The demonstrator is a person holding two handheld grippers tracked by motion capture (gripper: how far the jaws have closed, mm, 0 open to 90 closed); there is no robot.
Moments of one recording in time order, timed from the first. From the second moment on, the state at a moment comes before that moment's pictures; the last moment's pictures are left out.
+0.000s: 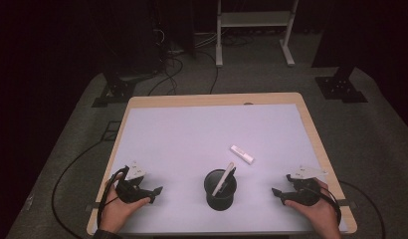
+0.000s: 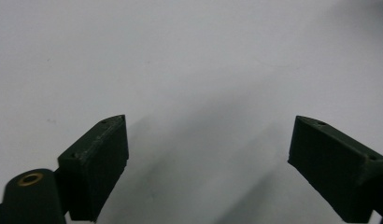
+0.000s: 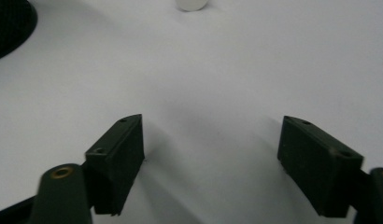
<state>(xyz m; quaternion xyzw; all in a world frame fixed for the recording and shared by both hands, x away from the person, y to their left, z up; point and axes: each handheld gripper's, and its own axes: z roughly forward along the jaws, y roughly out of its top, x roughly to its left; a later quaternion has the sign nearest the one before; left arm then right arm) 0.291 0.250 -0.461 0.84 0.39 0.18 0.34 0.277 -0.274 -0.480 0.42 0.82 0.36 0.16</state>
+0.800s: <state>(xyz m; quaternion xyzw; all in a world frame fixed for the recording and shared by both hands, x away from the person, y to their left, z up) 0.297 0.260 -0.477 0.83 0.41 0.18 0.34 0.320 -0.253 -0.441 0.40 0.83 0.36 0.16</state>
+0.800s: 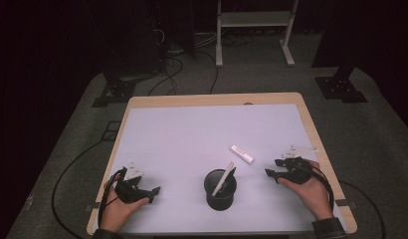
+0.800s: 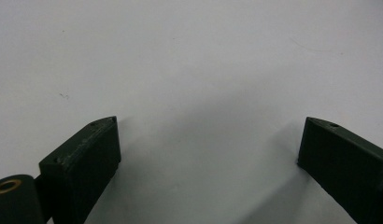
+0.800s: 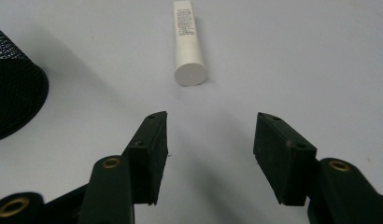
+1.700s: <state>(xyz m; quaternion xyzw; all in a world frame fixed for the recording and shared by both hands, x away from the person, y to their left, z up) 0.297 0.260 -0.479 0.82 0.42 0.18 0.34 0.358 -0.221 -0.424 0.38 0.85 0.34 0.14</state>
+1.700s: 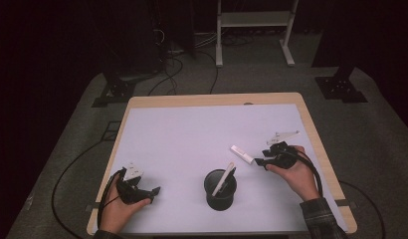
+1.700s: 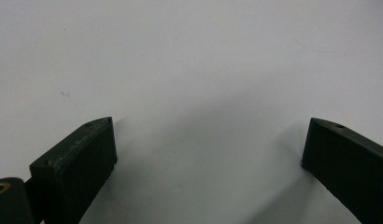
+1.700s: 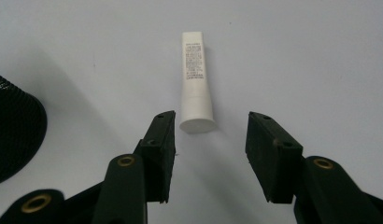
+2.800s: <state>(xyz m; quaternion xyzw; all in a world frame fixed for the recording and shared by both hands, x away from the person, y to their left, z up) 0.297 0.260 -0.479 0.82 0.41 0.18 0.34 0.412 -0.171 -0.418 0.35 0.88 0.29 0.10</state>
